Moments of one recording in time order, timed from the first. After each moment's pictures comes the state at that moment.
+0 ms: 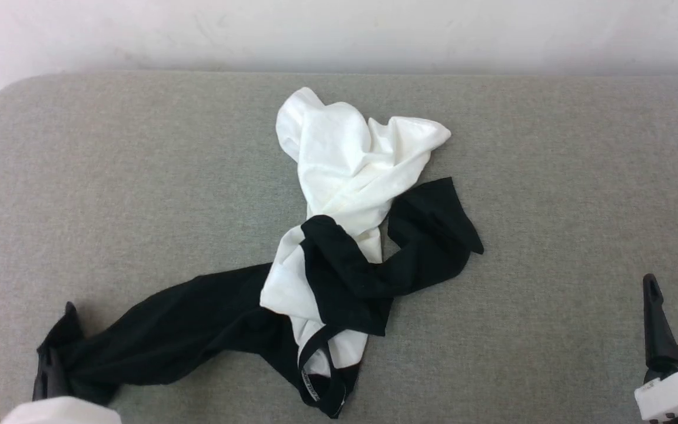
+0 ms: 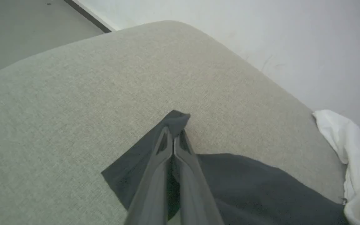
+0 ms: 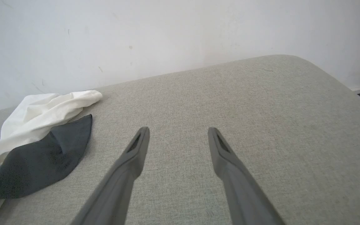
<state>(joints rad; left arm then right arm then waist) 0.20 0.27 0.05 -0.13 -0.80 0.41 -0.13 0.14 -0.05 -0.27 -0.16 0.30 0.13 0.05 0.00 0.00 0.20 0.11</state>
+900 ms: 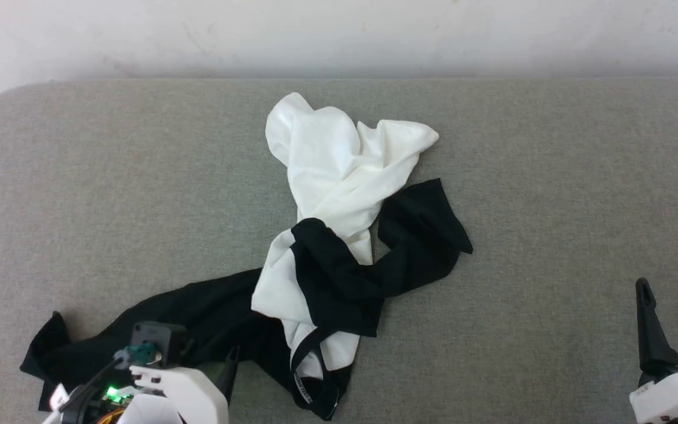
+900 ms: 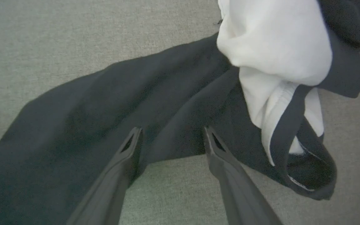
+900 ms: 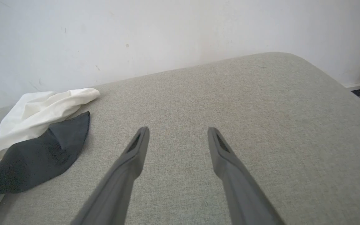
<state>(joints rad) 0.04 0.52 -0.44 -0.19 -0.54 0.28 0.36 0.15 -0.05 -0.26 -0.15 0.30 0.13 0.06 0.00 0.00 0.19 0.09</state>
